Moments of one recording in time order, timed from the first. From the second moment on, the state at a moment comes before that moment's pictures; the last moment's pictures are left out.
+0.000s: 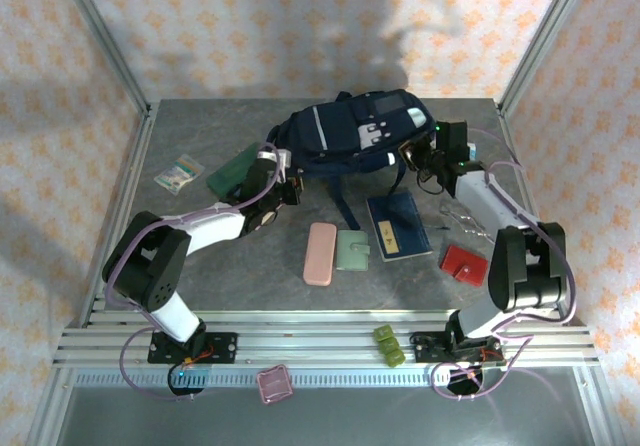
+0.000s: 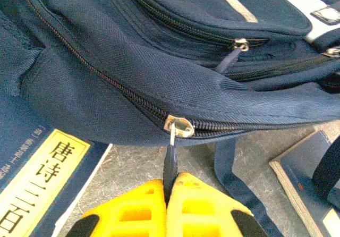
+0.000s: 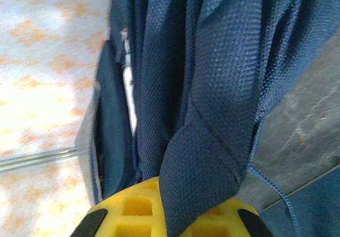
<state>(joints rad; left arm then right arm) -0.45 1.63 0.84 0.23 0.04 -0.47 0.10 1.59 1.11 -0.20 -0.31 1.06</state>
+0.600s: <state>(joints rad) -0.64 1.76 1.03 0.11 0.02 -0.46 0.13 1.41 0.91 -0.29 -0.26 1.02</state>
